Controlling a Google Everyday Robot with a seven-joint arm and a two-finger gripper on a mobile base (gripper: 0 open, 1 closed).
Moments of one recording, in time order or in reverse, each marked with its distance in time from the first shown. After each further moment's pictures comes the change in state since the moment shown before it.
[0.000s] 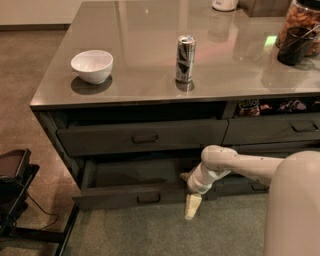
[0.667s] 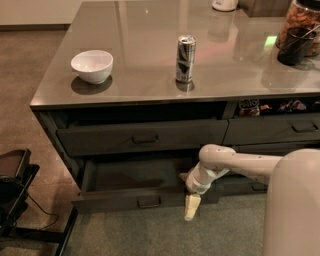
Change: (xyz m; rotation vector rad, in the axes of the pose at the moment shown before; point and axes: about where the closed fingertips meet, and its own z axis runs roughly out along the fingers) arm -0.004 0.007 -0.003 -0.024 0.017 -0.008
